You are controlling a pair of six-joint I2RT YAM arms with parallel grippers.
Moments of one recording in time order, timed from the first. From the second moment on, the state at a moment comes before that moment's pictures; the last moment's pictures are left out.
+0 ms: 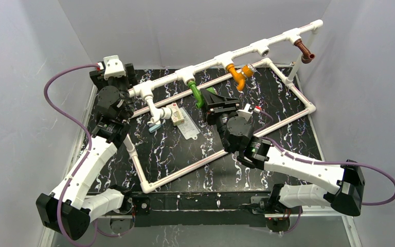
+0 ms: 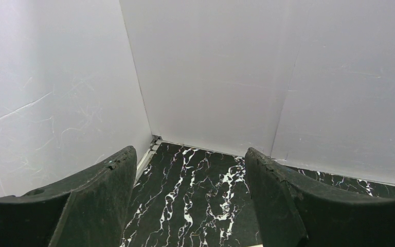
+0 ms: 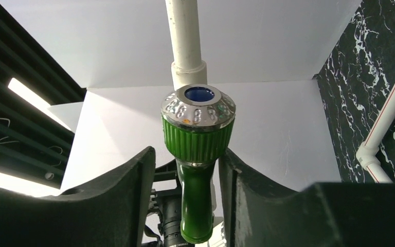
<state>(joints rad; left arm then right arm) -0.39 1.09 1.01 0.26 -0.67 0.22 1.13 1.15 0.93 0.29 0.85 1.64</state>
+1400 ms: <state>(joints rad) -0.39 1.09 1.01 0.26 -0.67 0.22 1.13 0.73 0.85 0.15 0.32 -0.19</state>
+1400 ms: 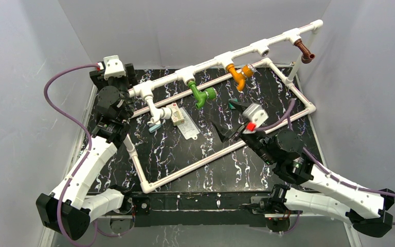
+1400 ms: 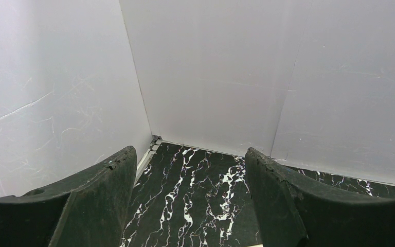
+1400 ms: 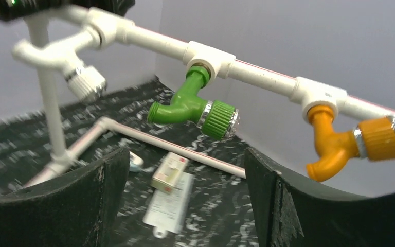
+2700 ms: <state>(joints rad) -0.39 1.09 1.01 0.26 -0.67 0.22 1.13 1.07 0.86 0.33 0.21 -1.52</state>
